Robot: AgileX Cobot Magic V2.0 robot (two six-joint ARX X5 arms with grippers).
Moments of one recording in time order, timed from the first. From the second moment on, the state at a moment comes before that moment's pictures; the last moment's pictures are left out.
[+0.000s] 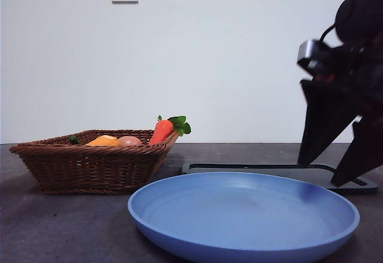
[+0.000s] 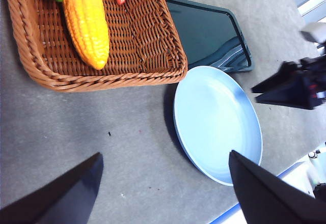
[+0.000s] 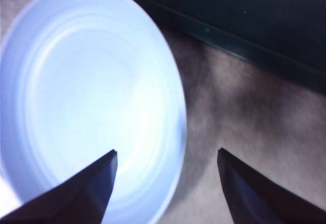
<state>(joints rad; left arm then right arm) 0.01 0.62 0.65 -0.79 0.68 -0.14 0.28 1.46 0.82 -0.61 -0.52 0.00</state>
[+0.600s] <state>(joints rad) 0.01 0.62 0.65 -0.79 0.68 -0.14 0.32 1.56 0.82 -0.52 -0.52 0.01</state>
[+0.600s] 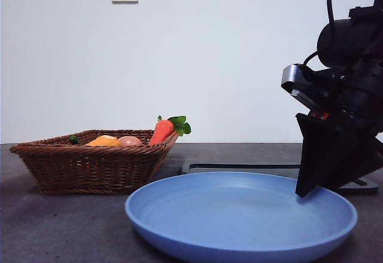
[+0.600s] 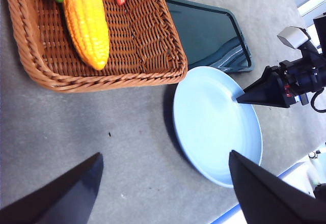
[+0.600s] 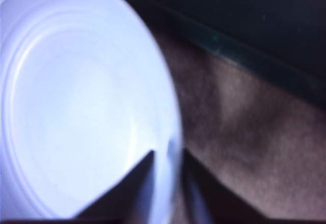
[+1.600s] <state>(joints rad) -0.27 1.09 0.96 -0.64 0.23 -0.14 0.30 1.25 1.07 -0.81 -0.52 0.03</state>
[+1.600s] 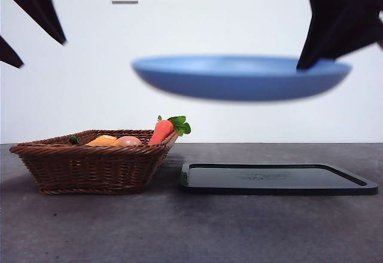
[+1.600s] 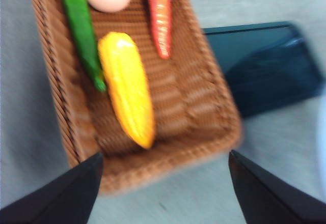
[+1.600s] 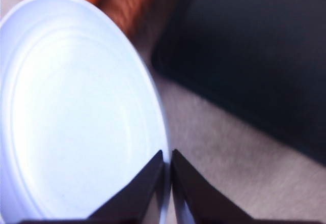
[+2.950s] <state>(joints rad) -0.41 1.75 1.15 -0.48 -0.02 -0.15 0.18 1.06 1.08 -0.86 -0.52 0.02</state>
